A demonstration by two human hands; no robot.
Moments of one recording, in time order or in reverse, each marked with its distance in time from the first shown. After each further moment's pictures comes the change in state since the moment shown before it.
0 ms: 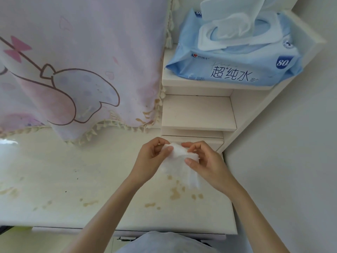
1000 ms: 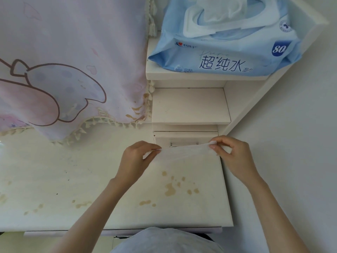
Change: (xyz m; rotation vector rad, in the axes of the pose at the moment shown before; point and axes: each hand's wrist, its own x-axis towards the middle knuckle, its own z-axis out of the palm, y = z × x) left_hand 0.018 -0.045 -0.016 0.743 0.116 0.492; right_hand -0.004 0.025 -0.059 -0.277 0.329 -0.027
